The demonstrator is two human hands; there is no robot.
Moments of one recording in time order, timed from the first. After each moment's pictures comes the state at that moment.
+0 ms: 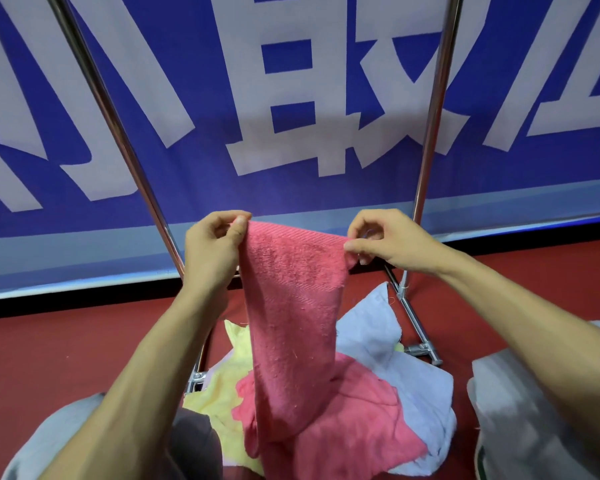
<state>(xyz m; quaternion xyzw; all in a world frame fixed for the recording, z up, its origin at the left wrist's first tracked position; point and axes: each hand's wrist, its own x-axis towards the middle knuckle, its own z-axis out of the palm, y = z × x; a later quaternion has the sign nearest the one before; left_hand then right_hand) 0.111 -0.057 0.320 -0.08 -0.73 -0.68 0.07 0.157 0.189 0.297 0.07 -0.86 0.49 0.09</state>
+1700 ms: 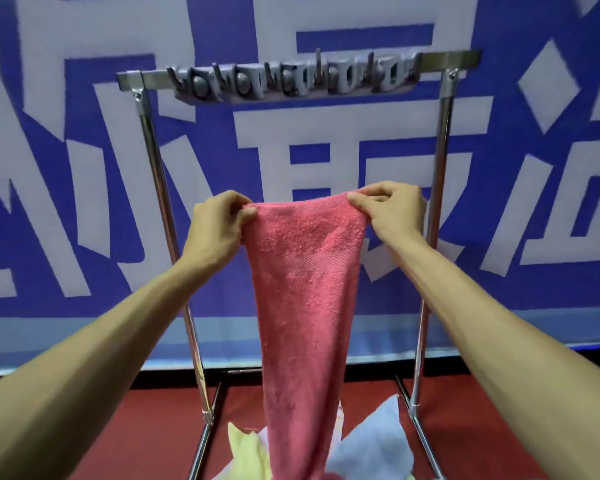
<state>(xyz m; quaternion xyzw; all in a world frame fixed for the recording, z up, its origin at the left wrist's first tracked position) 0.057 -0.061 0.509 -0.24 -0.81 -0.46 0.27 0.112 0.168 0.509 -0.08 -0.75 0.49 0.44</state>
